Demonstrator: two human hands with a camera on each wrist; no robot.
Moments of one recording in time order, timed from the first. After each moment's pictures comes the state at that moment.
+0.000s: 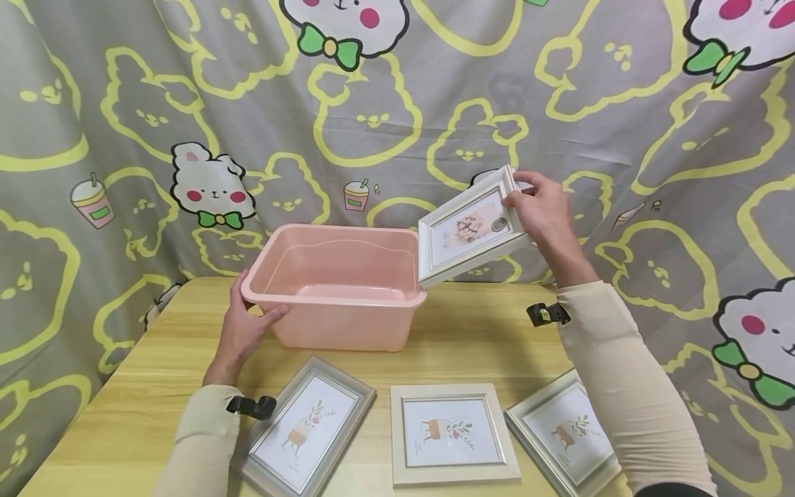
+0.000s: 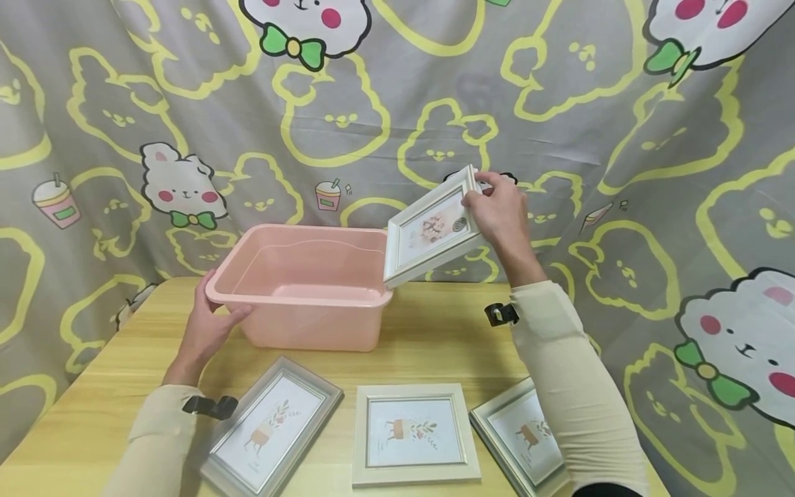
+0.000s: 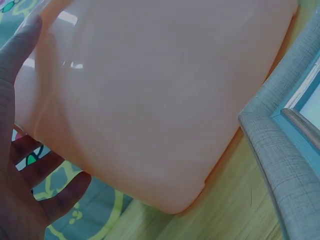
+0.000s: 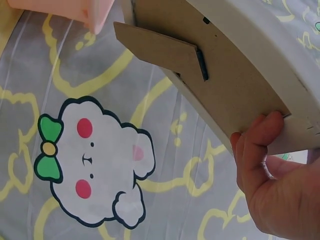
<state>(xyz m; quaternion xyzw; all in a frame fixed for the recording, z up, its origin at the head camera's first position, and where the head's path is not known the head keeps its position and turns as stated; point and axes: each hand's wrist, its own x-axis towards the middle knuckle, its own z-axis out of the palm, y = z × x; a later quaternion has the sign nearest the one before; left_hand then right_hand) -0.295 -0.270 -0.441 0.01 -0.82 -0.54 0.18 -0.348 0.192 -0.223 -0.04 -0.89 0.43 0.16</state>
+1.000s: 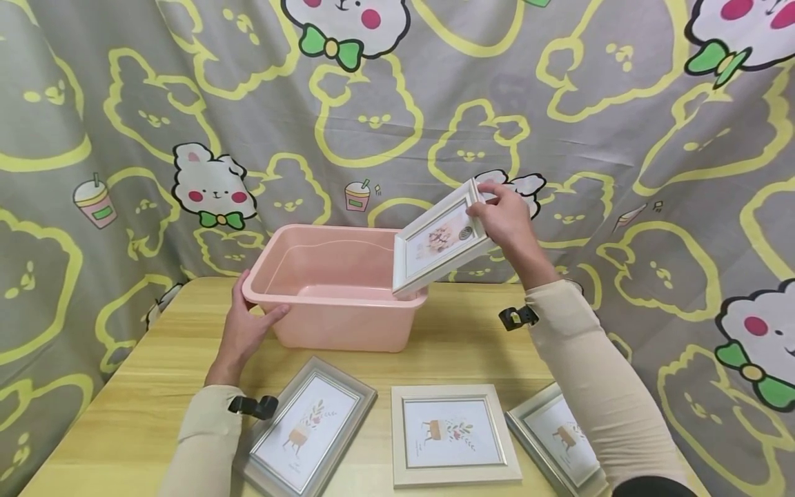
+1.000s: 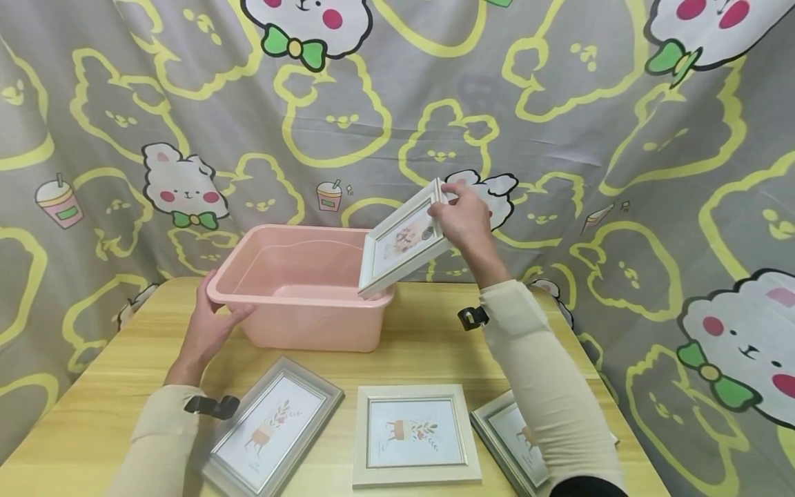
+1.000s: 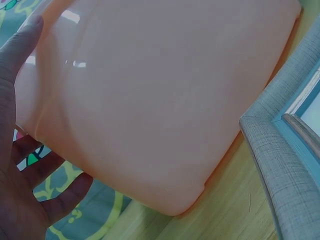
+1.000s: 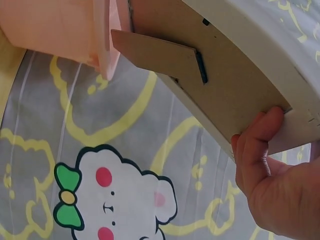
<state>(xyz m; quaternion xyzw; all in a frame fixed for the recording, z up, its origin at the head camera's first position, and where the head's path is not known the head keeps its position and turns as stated) -0.298 -0.270 -0.445 0.02 -0.82 -0.55 0.17 -0.362 0.155 -0.245 0.00 -0.87 0.47 0.12</state>
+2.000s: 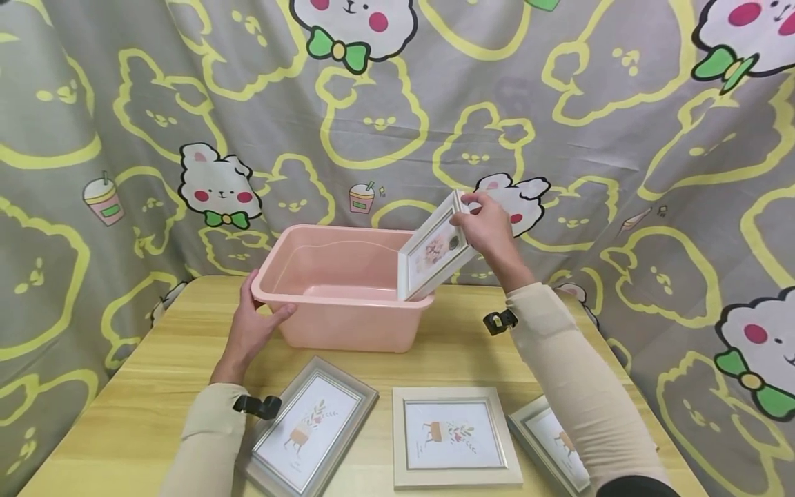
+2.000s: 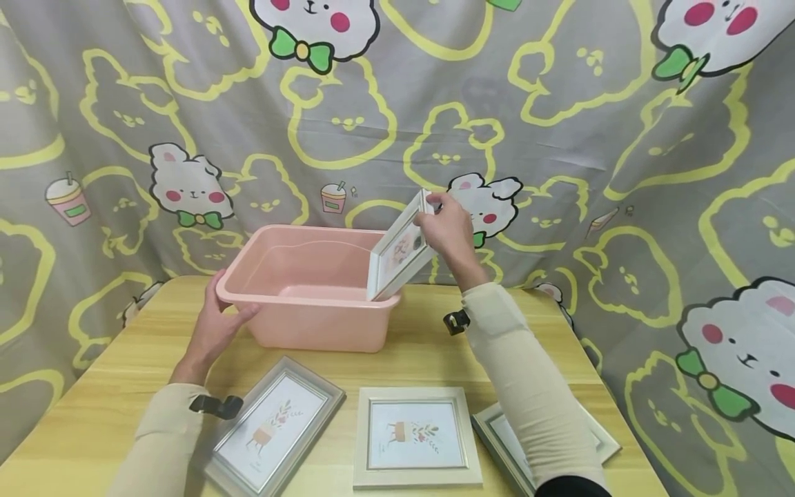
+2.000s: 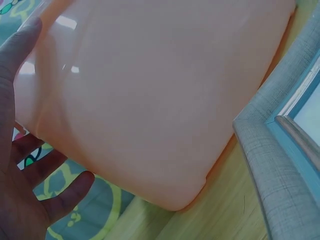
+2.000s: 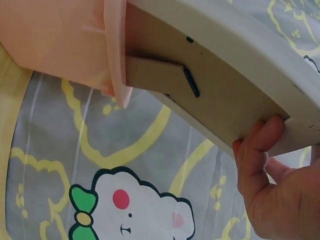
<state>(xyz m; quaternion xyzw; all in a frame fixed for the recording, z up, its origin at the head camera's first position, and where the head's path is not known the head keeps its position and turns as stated) -0.295 -0.267 -0.443 0.00 -0.82 -0.55 0.16 -0.374 0.130 -0.262 -0.01 -0.89 0.44 0.11</state>
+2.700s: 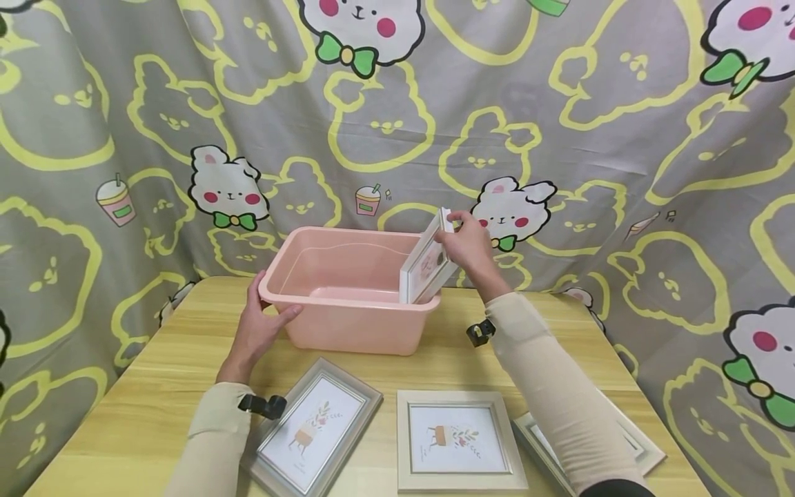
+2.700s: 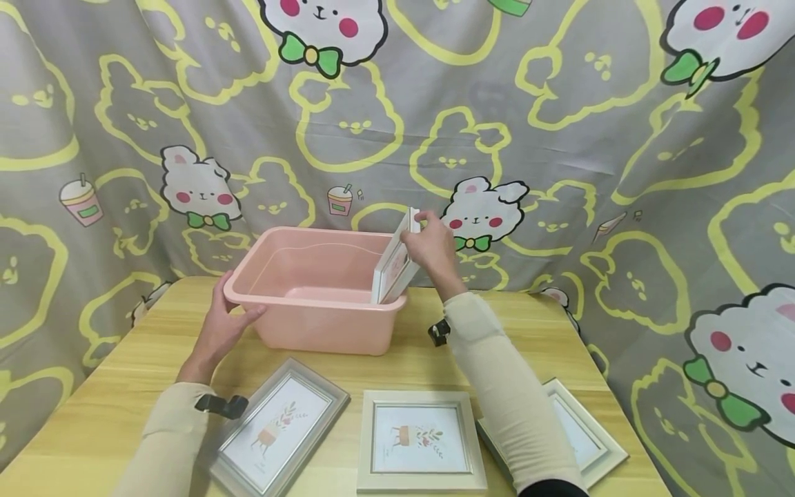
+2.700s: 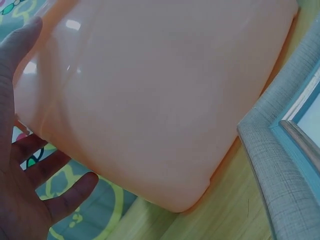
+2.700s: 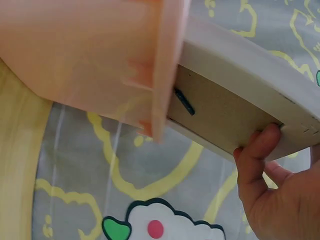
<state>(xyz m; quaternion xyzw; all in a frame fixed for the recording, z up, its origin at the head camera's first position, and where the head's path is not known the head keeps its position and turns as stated) -0.296 -0.268 -0.444 0.00 -0.82 -0.54 0.17 -0.384 0.099 -0.295 -0.01 -0.90 0.42 0.10</state>
